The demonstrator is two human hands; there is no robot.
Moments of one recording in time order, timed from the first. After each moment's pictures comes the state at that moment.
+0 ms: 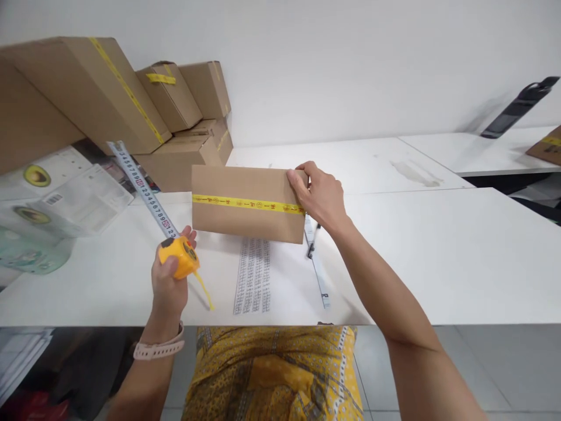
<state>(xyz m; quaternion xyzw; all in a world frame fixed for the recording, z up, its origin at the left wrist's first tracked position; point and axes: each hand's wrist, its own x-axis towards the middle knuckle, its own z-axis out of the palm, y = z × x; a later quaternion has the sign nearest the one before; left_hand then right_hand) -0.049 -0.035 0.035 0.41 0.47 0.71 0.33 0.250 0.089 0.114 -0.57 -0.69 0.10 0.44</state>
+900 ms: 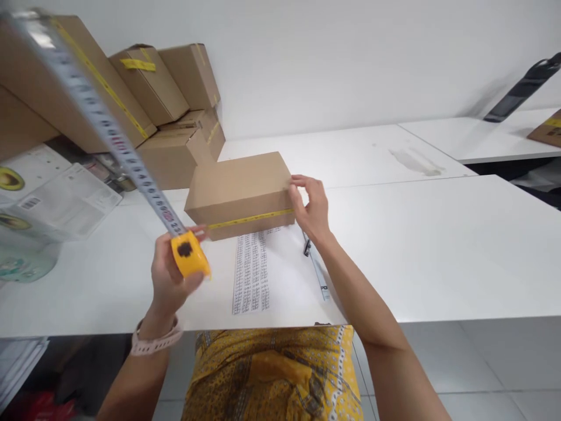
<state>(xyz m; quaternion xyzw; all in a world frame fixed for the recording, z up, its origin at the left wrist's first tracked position) -0.036 -0.030 0.039 0.63 0.45 0.57 0.28 0.249 0.104 0.033 -0.43 -0.64 0.11 0.62</state>
